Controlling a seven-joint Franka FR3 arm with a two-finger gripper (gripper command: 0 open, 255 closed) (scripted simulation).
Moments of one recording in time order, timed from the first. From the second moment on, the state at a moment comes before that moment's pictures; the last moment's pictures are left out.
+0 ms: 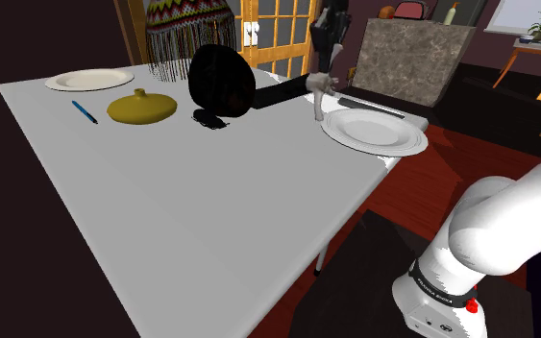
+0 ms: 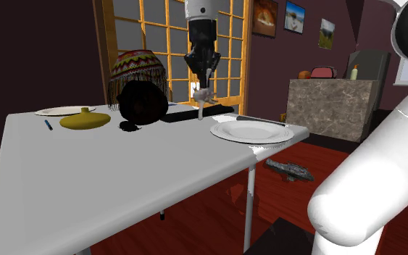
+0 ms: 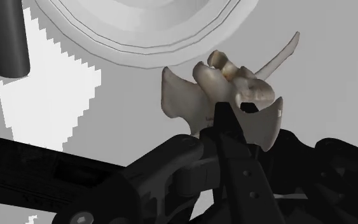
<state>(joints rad) -0.07 -0.44 0.20 -1.77 -0.01 1.36 0.03</state>
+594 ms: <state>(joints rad) -0.09 -0.69 0.07 -1.94 -0.05 1.29 -0.13</state>
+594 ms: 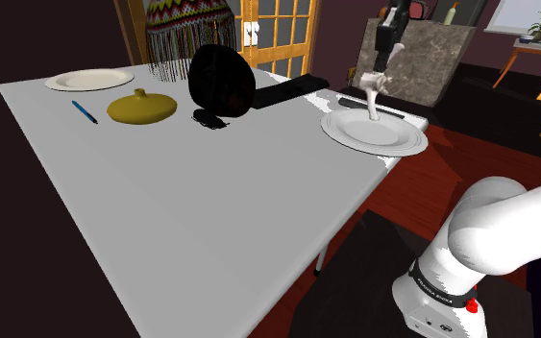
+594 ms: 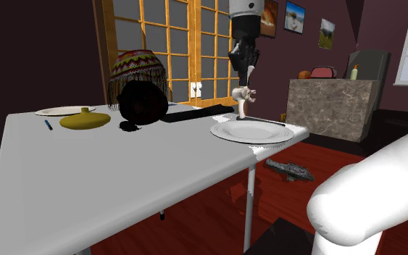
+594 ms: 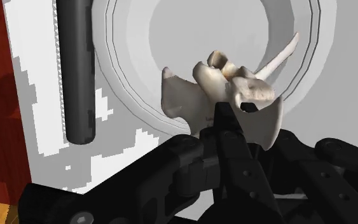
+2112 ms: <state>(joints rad) -0.08 -0.75 0.13 -2.19 -0.17 1.45 -0.15</state>
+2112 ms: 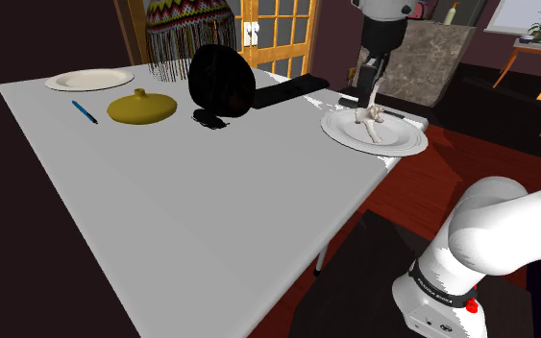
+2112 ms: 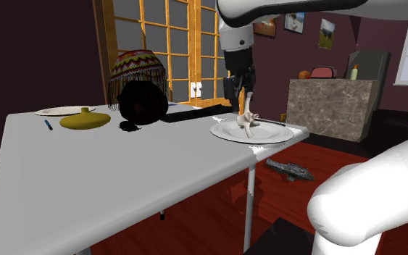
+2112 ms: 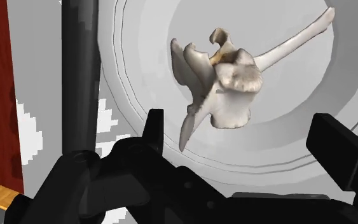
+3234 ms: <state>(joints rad) -0.08 -0.74 0.14 -2.30 -0.21 1.54 -0.15</state>
